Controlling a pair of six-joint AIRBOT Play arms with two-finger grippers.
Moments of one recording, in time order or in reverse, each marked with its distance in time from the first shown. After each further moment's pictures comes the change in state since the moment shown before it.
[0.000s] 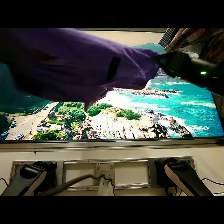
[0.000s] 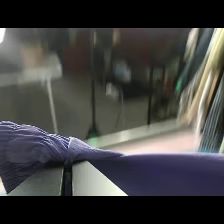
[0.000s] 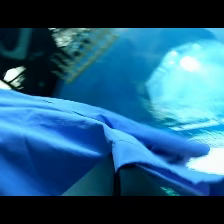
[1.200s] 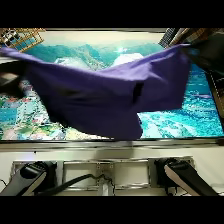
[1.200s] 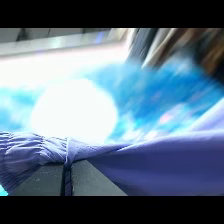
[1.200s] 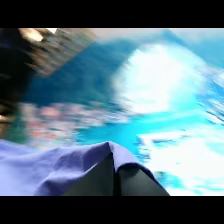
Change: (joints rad) left arm -0.064 -0.056 0.051 -0.200 -0.496 -0.008; right arm -0.001 -0.174 0.410 -0.306 0.338 0.218
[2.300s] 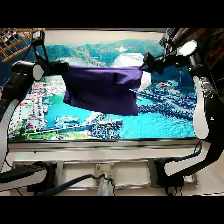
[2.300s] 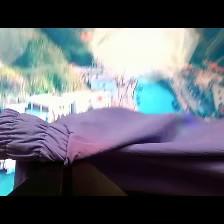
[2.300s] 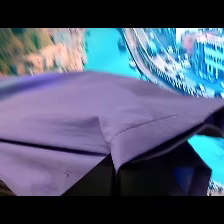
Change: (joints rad) left arm 0.188 -0.665 -0.031 0.086 0.246 -0.255; right arm -0.128 -0.713 -0.007 0.190 -0.099 -0.248
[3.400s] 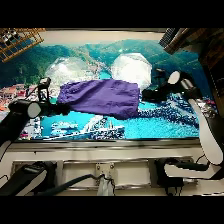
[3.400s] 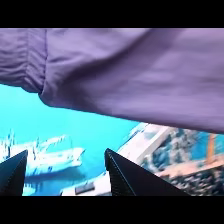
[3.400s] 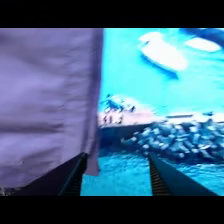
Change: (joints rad) left arm -0.059 0.429 -0.530 -0.134 -0.189 0.047; right arm 0.039 0.259 -0.552 -0.322 -0.074 -0.022
